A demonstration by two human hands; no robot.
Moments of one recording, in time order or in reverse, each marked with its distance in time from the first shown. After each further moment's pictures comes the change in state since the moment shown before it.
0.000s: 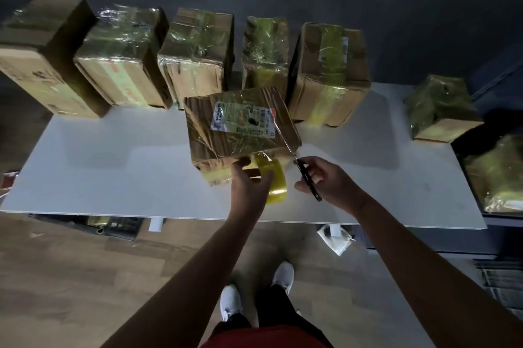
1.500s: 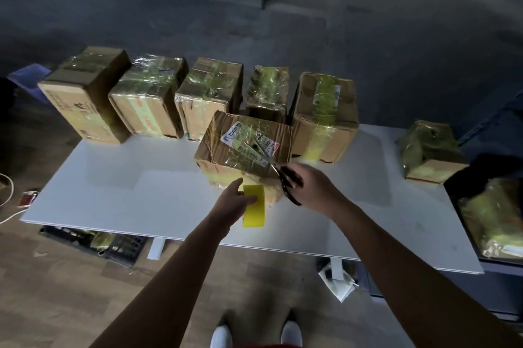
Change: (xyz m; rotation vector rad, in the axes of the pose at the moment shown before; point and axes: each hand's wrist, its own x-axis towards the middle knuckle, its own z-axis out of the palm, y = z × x) left_hand 0.016 0.022 -0.024 0.092 -0.217 -0.208; right_hand 0.013 -0.050 -0.011 -0.484 0.035 -0.234
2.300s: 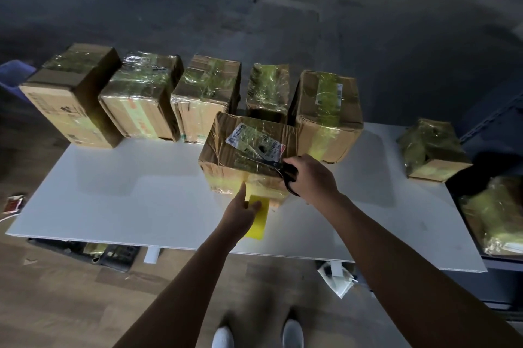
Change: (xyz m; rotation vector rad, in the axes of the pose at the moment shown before) left_hand 0.012 -0.011 0.005 0.127 -0.012 0.057; right_hand 0.048 0.012 0.019 -0.390 0.149 0.110
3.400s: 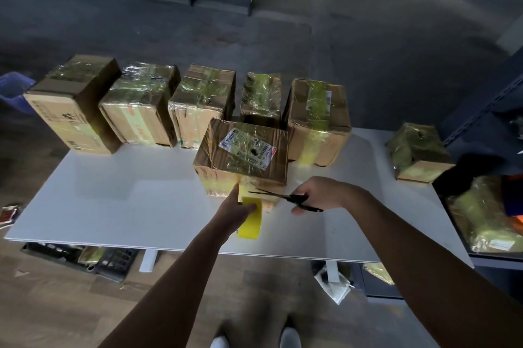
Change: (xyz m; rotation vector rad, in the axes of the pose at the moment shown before) left_hand 0.005 -0.001 -0.007 -0.007 -0.042 -0.033; right_hand -0.027 0.018 -0.052 0.076 -0.650 0.015
